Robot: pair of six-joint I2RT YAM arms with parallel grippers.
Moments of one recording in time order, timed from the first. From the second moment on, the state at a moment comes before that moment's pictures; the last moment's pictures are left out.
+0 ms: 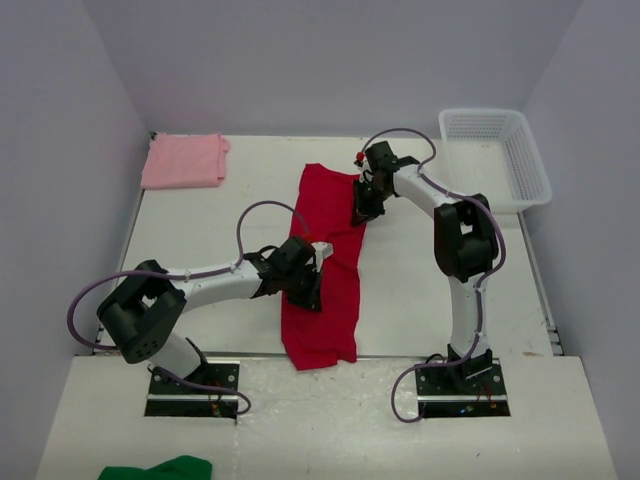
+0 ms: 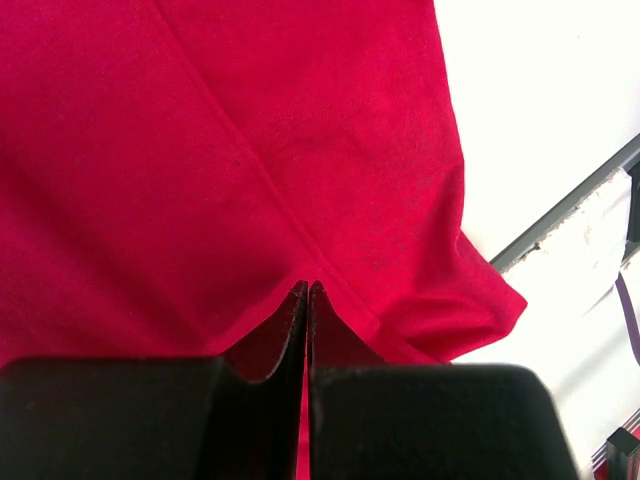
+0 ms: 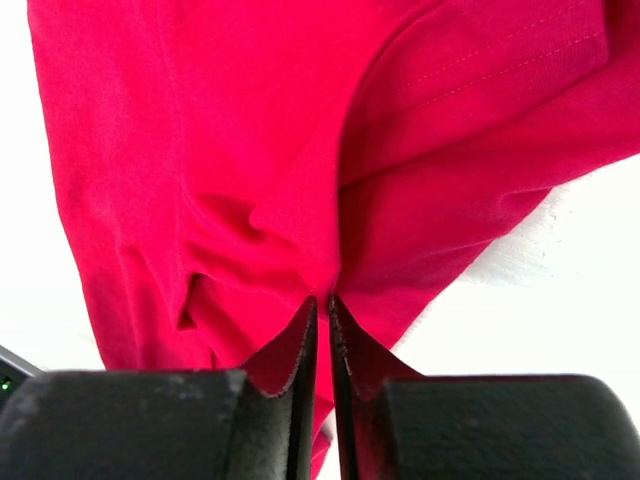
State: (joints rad) left arm -0.83 1.53 0.79 -0.27 0.29 -0.52; right arm 0.36 2.17 1.72 -0.75 -0.33 0.31
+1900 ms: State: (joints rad) left arm -0.85 1.61 0.84 -0.28 0.34 -0.46; right arm 0.40 2.24 1.78 -0.83 -0.07 0.37
